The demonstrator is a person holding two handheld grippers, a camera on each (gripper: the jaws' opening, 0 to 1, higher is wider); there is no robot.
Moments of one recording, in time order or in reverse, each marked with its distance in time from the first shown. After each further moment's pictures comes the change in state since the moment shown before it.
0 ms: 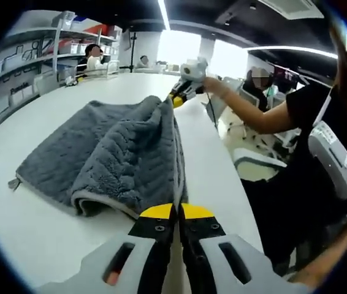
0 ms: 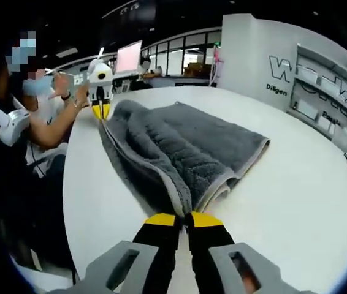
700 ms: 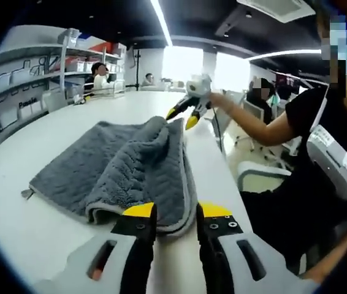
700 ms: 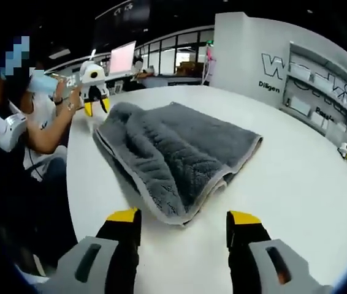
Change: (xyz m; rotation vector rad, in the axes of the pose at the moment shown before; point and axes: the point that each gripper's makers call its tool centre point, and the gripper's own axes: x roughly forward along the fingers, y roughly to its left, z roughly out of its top) left arm -0.025 -0.006 0.026 0.037 -0.160 0.074; right arm -0.020 0.011 0.002 0.029 0.004 -0.045
